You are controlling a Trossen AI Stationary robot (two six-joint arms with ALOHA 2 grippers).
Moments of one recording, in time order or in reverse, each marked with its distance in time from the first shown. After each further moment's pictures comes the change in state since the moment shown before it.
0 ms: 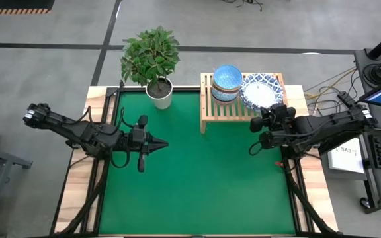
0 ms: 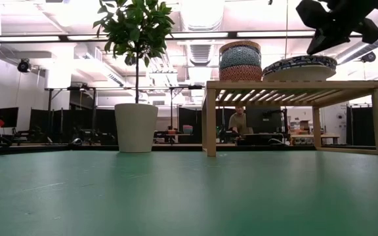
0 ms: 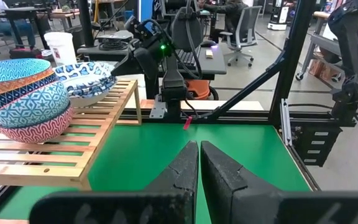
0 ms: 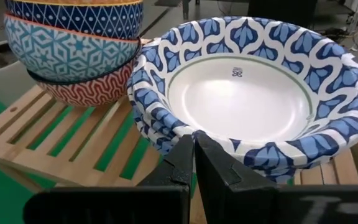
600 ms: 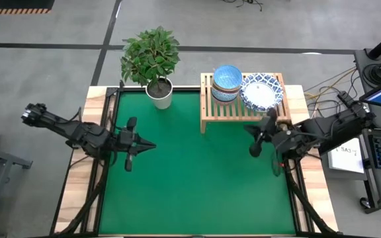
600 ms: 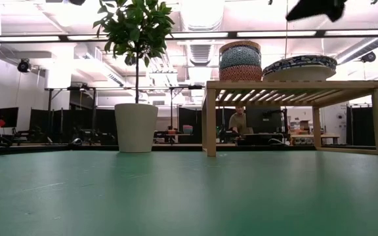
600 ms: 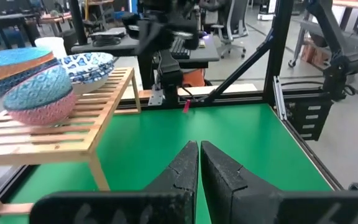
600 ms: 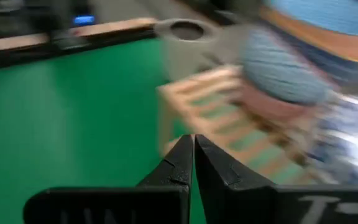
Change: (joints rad) left arm -0.042 -0.199 -0.170 -0.046 0.000 0.056; right arm 0.163 -0.068 0.007 0.513 -0.243 -0.849
